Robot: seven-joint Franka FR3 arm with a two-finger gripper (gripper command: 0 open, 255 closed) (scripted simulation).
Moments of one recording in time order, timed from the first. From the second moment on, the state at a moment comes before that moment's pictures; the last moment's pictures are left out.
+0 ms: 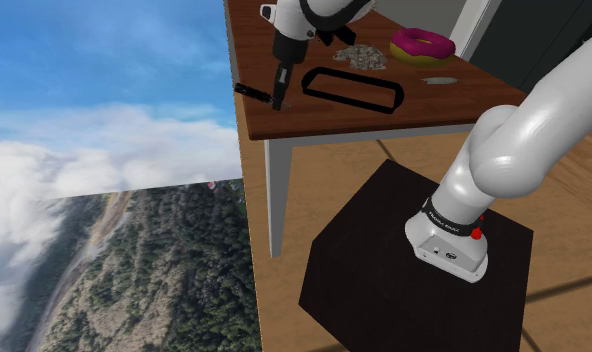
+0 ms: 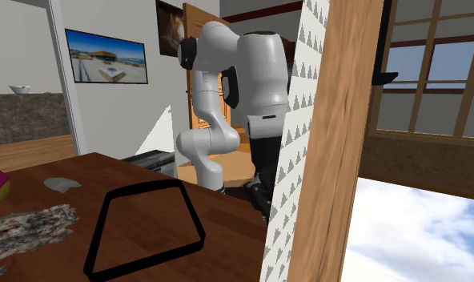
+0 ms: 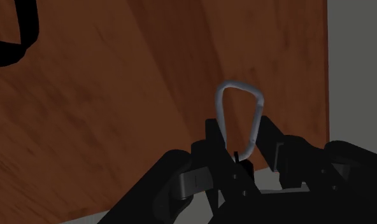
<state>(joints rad) 0.17 -0.27 0.11 -2.34 0.12 2.24 -0.40</state>
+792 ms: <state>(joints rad) 0.16 -0.32 0.10 -2.22 0.11 2.08 -0.39</state>
